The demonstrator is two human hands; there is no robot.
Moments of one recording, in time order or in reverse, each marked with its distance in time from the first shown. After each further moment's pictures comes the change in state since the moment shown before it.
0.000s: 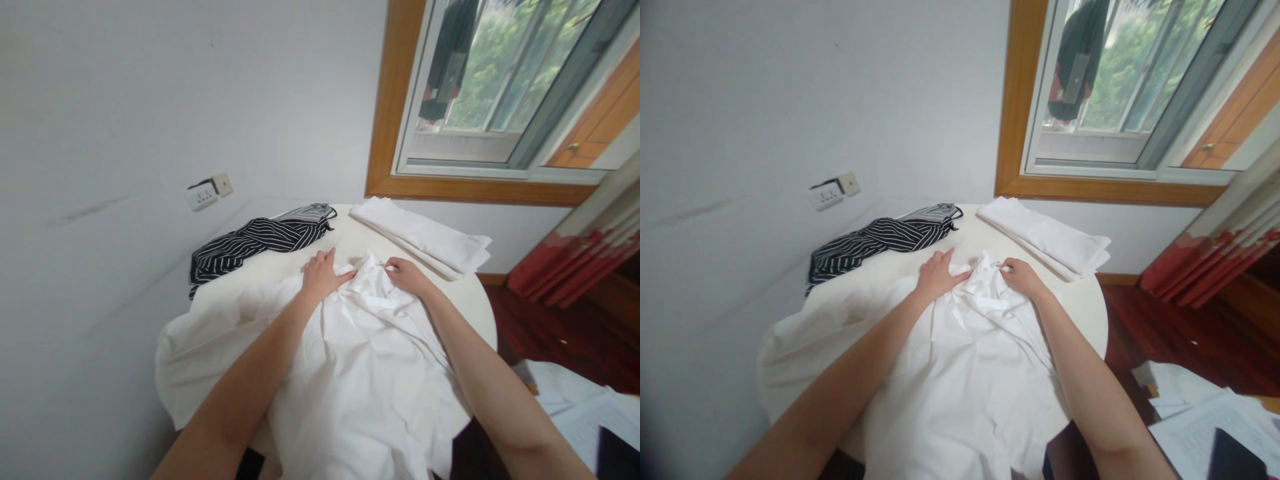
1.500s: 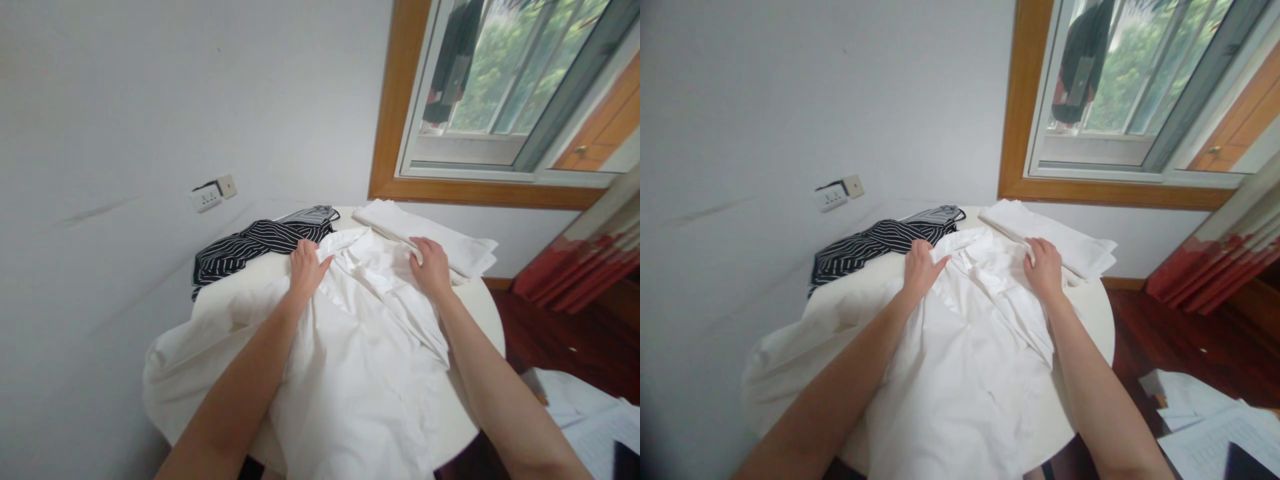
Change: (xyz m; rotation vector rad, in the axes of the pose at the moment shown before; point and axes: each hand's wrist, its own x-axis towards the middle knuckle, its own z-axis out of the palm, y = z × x) left_hand 0.012 -0.029 -0.019 -0.041 0.376 -0.010; right_hand -0.012 0.001 -0.027 -0.235 0.523 0.000
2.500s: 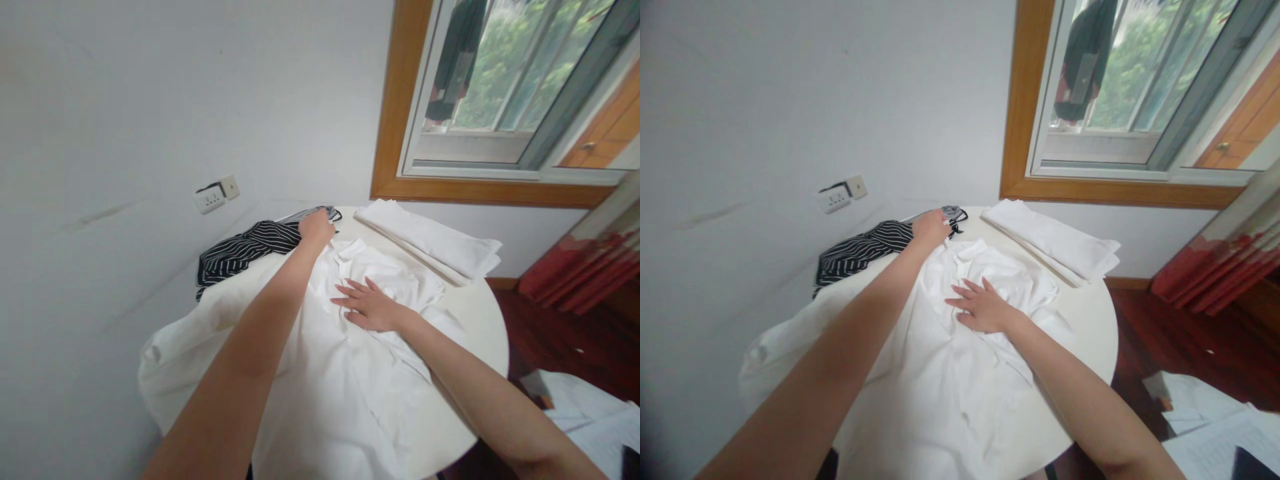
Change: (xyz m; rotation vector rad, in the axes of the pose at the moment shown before) left_hand 0.104 0.040 -0.027 0.205 -0.334 -0.116; right_hand -0.041 -0.105 0.018 0.185 -0.907 -0.575
